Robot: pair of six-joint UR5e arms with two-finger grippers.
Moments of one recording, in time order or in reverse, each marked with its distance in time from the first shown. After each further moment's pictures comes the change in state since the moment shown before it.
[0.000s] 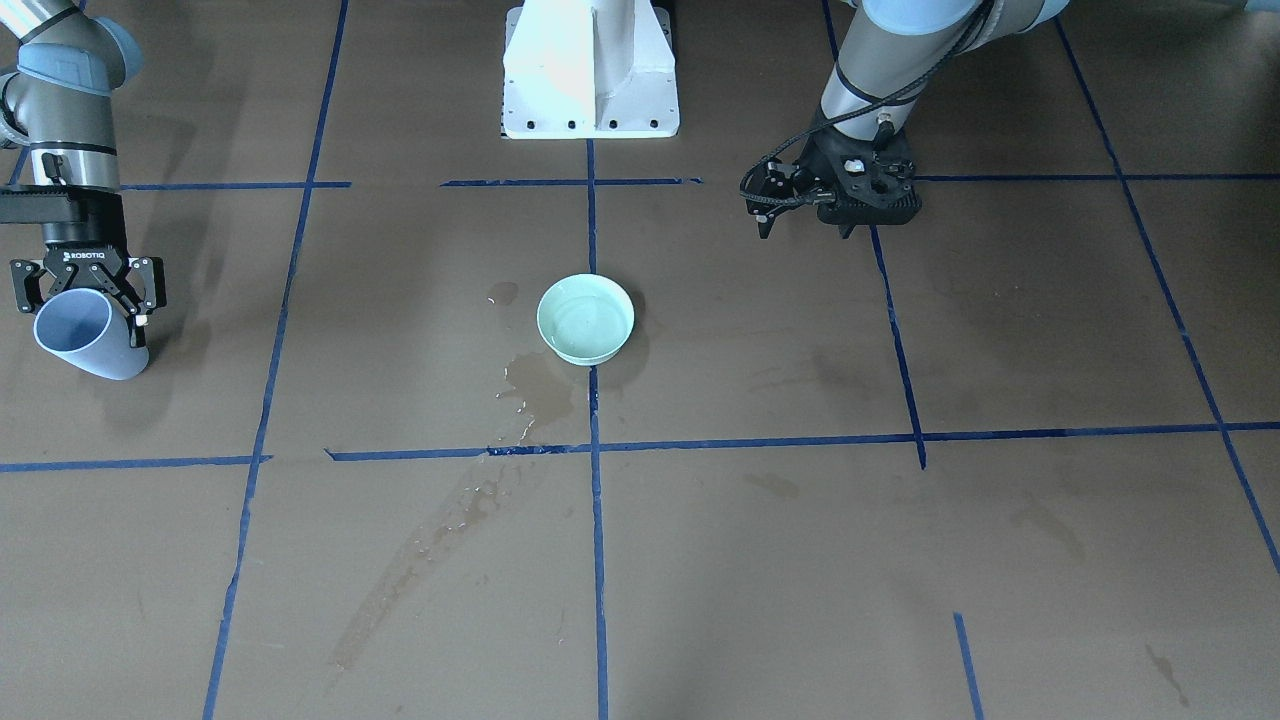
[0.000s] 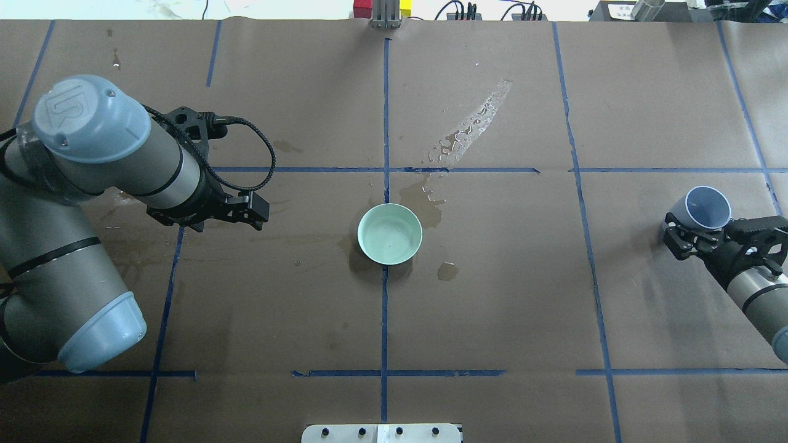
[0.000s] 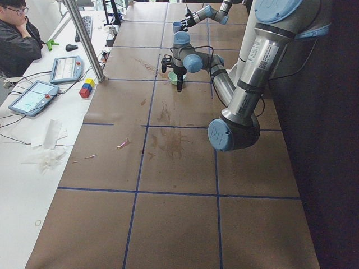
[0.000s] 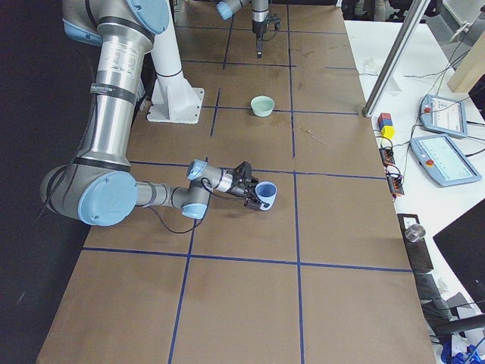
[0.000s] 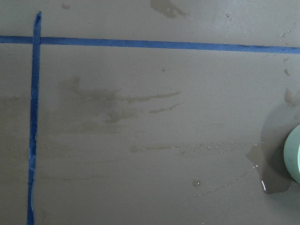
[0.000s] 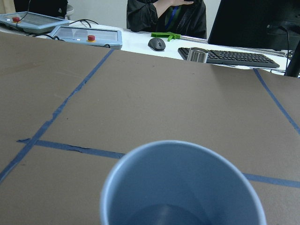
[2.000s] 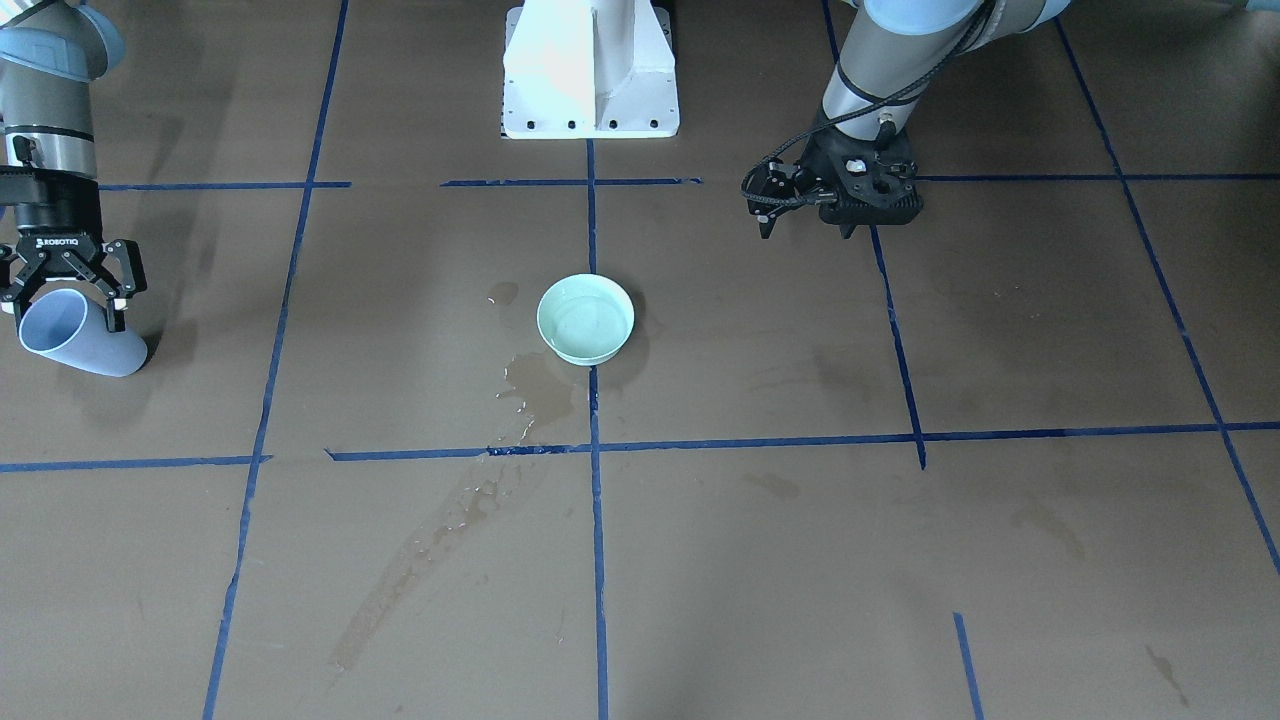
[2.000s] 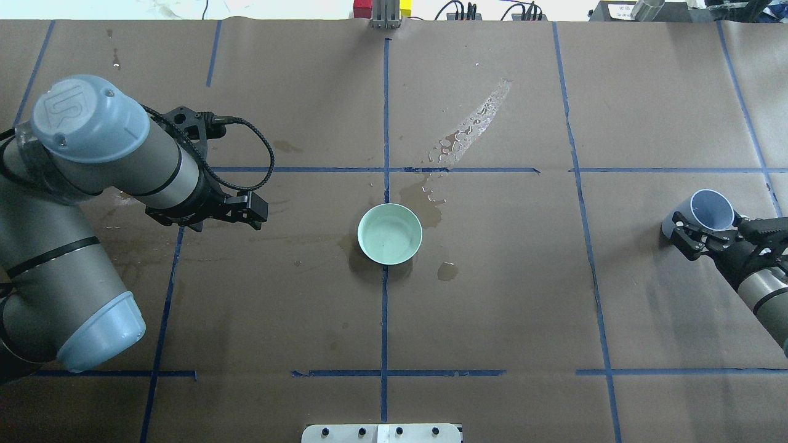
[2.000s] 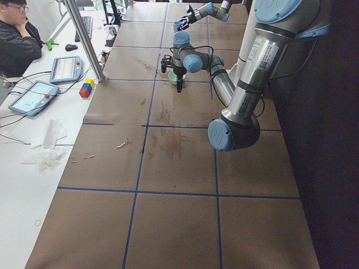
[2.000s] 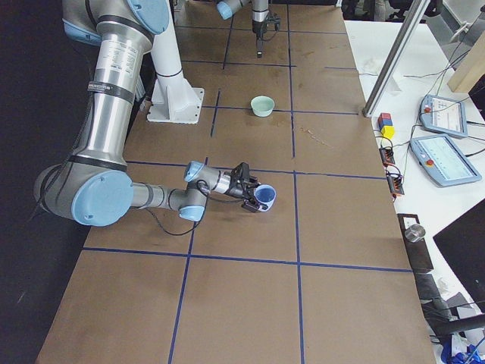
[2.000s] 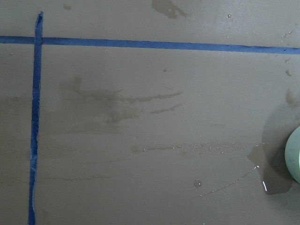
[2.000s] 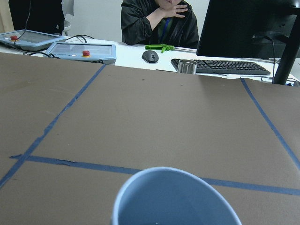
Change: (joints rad) left arm -0.002 0.001 -0.001 0.000 0.000 0.000; right arm -0.006 -0.059 0.012 0.078 -0.040 0.021
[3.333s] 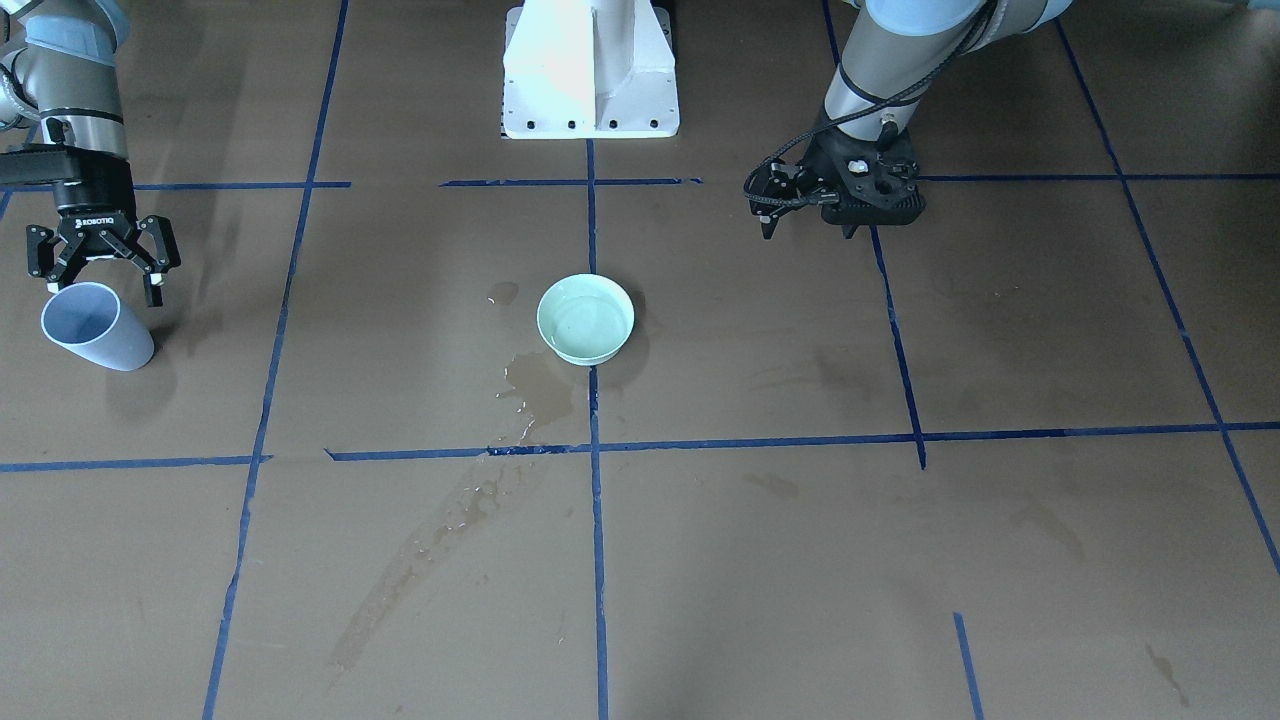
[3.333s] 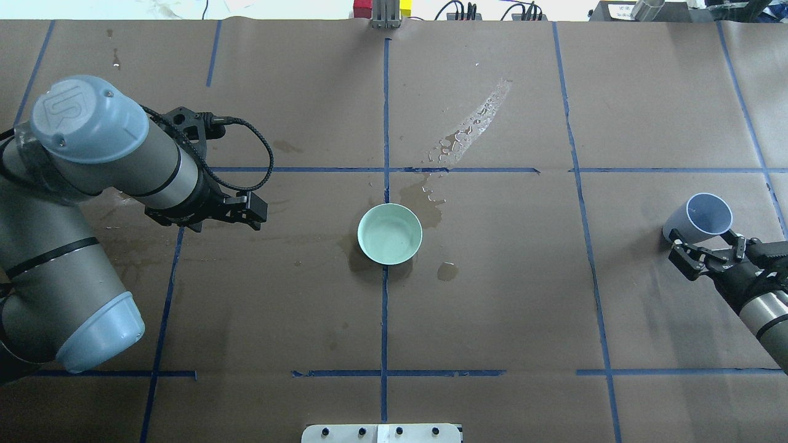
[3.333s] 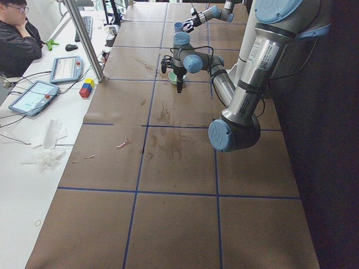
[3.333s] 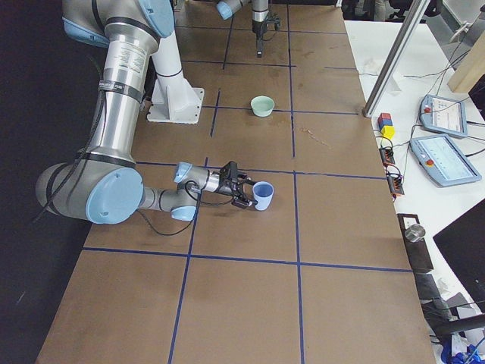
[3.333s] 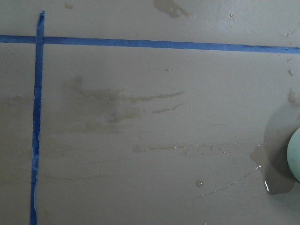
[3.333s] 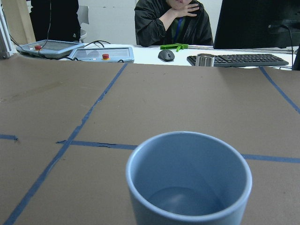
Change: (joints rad) left arm -0.001 0.007 -0.001 0.000 0.000 0.000; right arm -0.167 -0.024 0.004 0.042 -0.133 0.092
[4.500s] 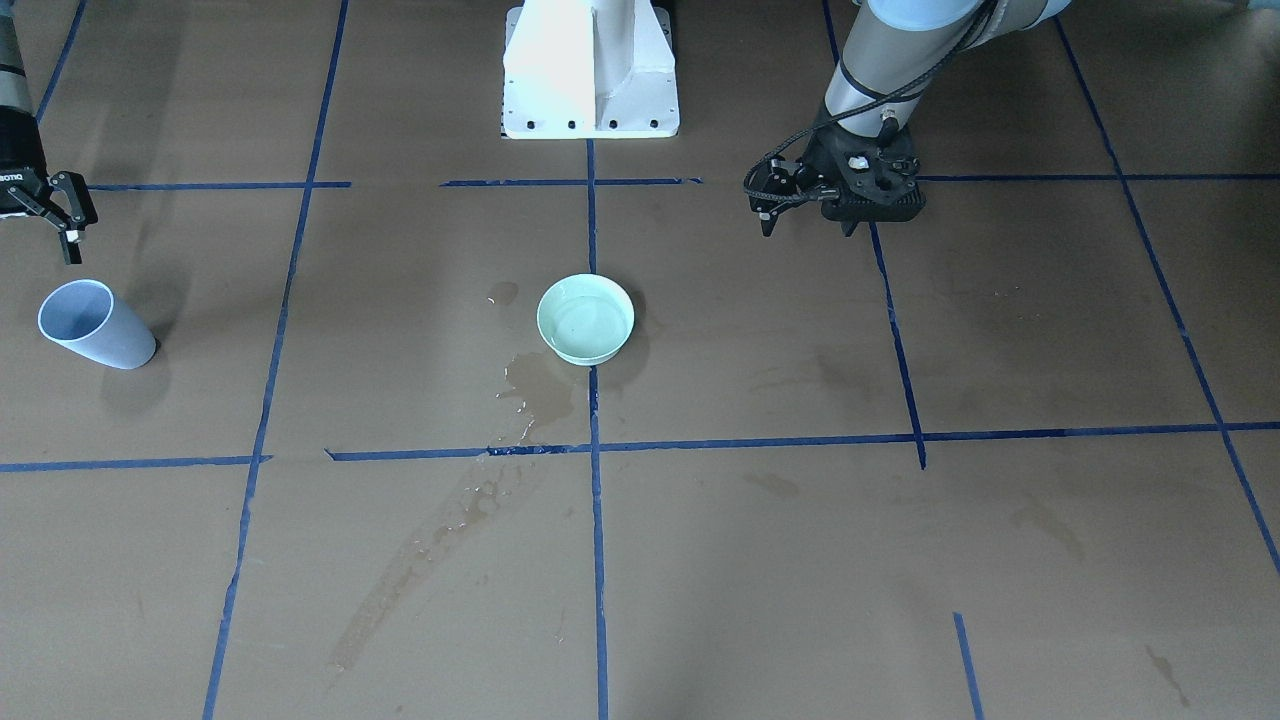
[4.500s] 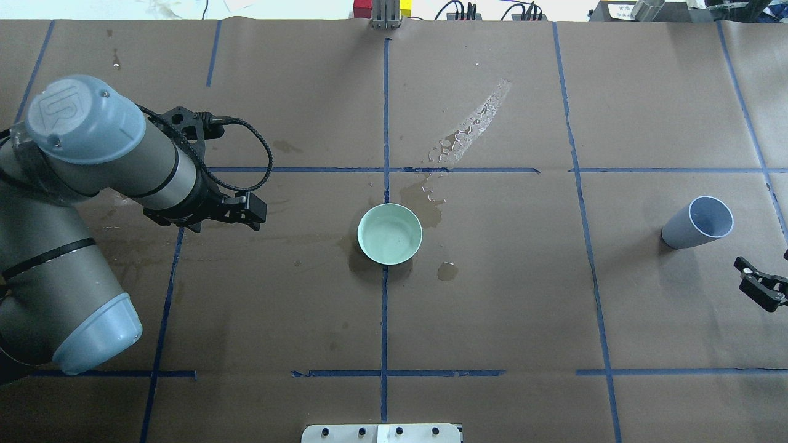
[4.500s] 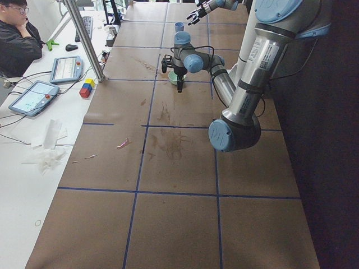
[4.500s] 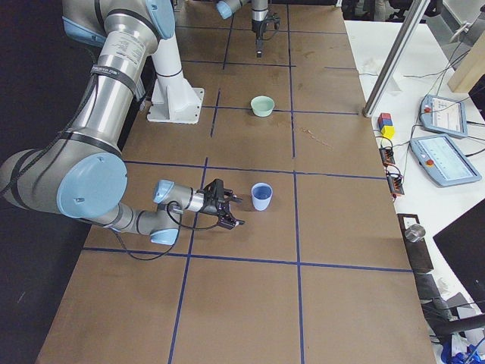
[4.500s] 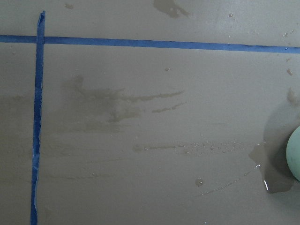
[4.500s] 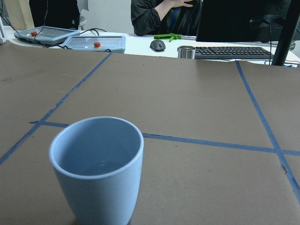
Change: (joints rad) left arm 0.001 0.000 -0.008 0.000 0.000 0.000; right arm -0.040 -0.196 -0.048 0.215 0.042 -0.005
